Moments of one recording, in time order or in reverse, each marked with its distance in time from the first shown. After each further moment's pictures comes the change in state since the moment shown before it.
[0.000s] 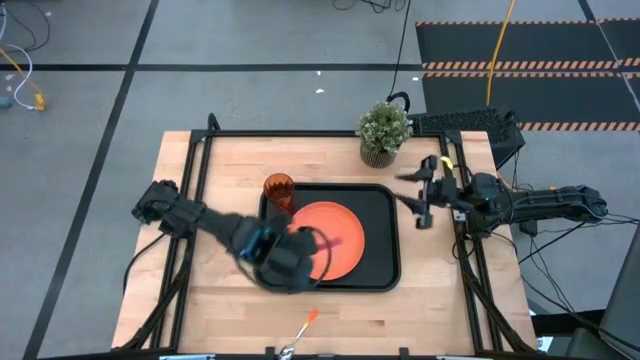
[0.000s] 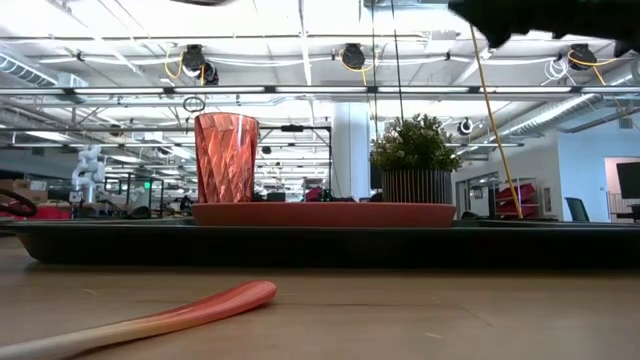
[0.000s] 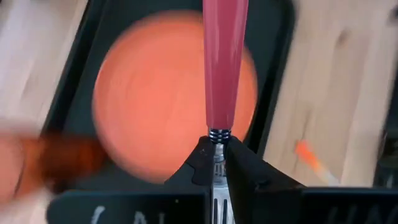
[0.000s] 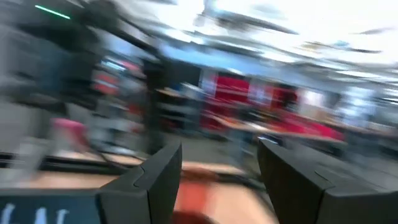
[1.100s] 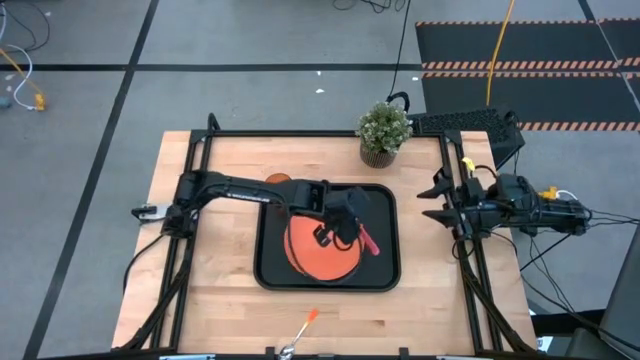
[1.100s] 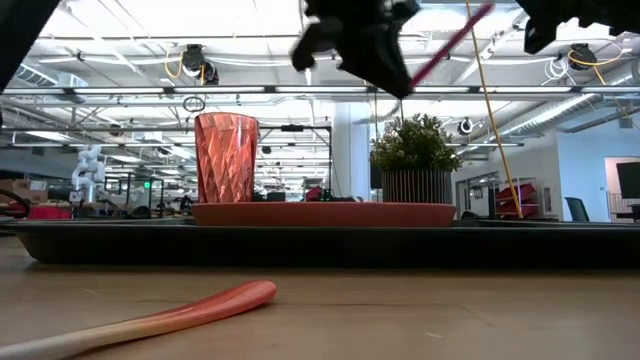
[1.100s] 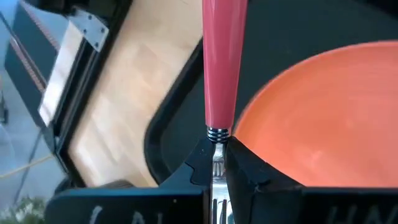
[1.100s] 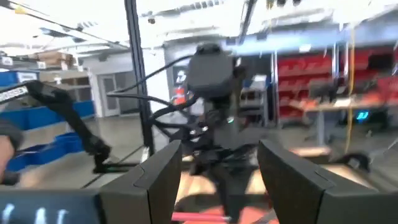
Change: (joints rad) left arm 0.347 0.202 -0.048 0.507 0.261 1.547; right arm 0.000 -0.436 0.000 -0.503 -0.207 0.323
